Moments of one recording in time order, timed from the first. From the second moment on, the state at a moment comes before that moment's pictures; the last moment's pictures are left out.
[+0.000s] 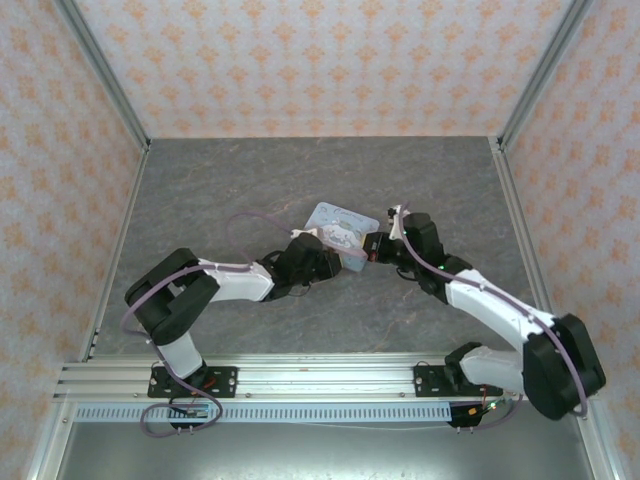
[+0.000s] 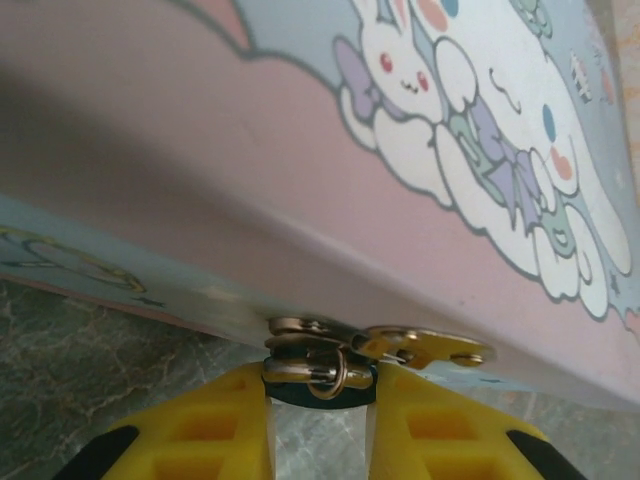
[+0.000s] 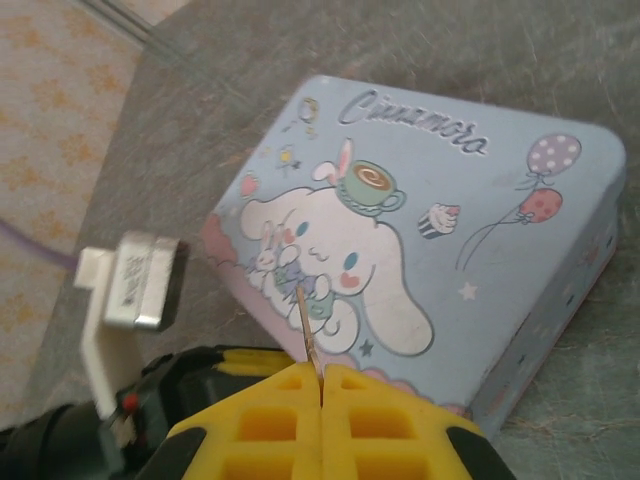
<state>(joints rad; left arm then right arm) -0.75 1.71 0.77 0.26 0.03 -0.97 0.49 1.13 0.61 -0.02 -0.25 0.62</state>
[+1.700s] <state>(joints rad) -0.73 1.63 0.79 0.16 0.18 -1.30 0.62 1.30 0.36 0.31 -0.24 0.23</state>
